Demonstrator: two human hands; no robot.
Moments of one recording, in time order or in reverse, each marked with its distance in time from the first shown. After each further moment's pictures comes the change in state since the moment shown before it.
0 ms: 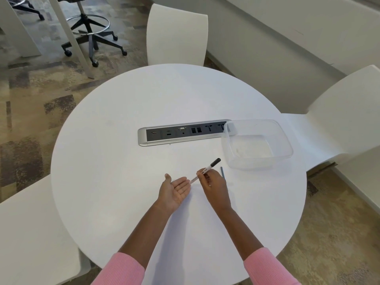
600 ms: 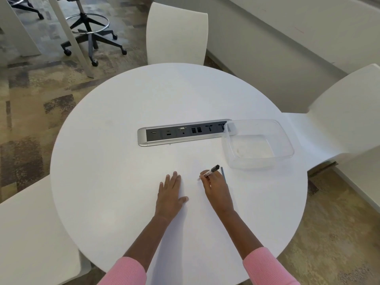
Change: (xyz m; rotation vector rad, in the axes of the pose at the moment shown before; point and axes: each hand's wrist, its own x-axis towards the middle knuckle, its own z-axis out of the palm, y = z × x) left_hand 0.019 -0.021 -0.036 1.880 0.162 0.670; right_hand 0.003 0.013 0.000 -0.225 -0.057 -0.075
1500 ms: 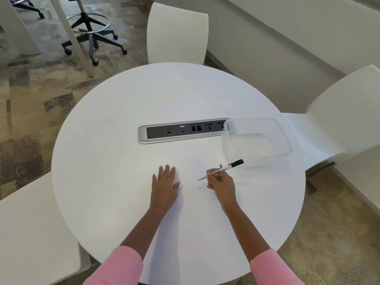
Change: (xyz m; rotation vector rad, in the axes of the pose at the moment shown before) left_hand 0.006 -0.008 -0.007 0.031 0.139 -0.031; right_hand -0.006 -0.009 -0.019 0.693 0.057 0.511
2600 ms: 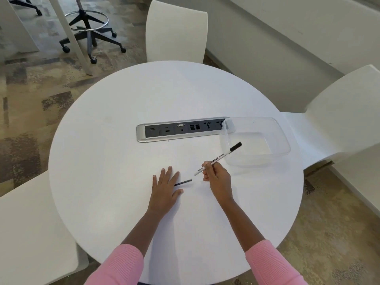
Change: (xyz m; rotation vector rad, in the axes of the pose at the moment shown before) left_hand -0.005 -0.007 0.010 0.043 -0.073 0.107; right_hand 0.009 -0.002 0.007 -0.118 -0.030 -0.242
